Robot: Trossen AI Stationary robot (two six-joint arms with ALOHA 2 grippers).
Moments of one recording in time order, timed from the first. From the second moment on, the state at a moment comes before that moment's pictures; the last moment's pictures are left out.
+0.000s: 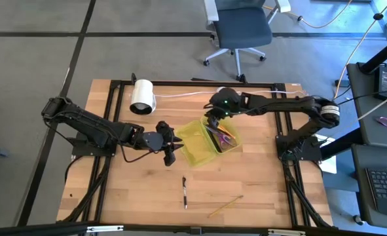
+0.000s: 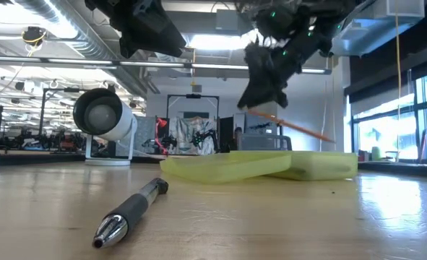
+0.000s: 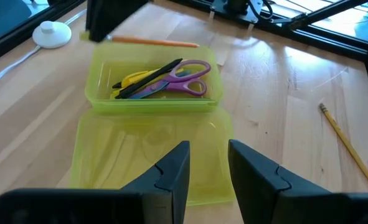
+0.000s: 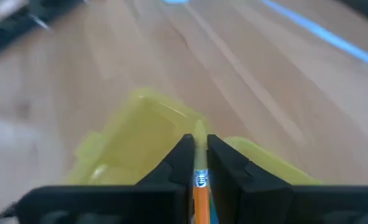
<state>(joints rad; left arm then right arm) -0.25 1.30 0.87 -0.18 -0.42 -0.49 -0.30 1.55 1.01 -0.18 -0.10 0.34</state>
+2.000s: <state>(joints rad) -0.25 1.30 0.87 -0.18 -0.43 -0.48 -0.05 1.54 1.01 -0.20 -0.25 0.06</state>
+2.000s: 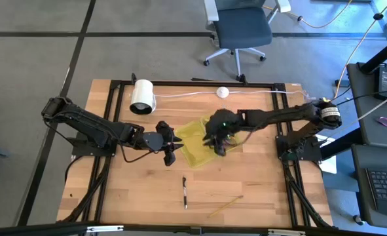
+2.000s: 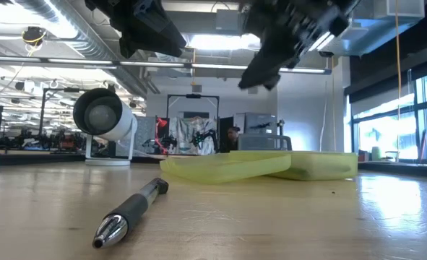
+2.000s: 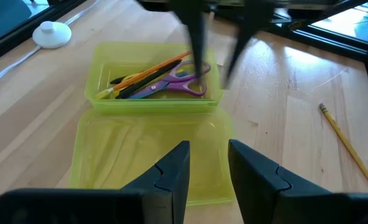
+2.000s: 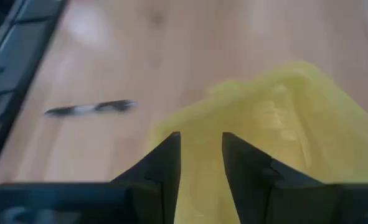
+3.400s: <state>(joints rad) -0.36 1.67 1.30 -0.62 -0.40 -1.16 0.12 0.85 0.62 -0.28 -0.23 0.08</state>
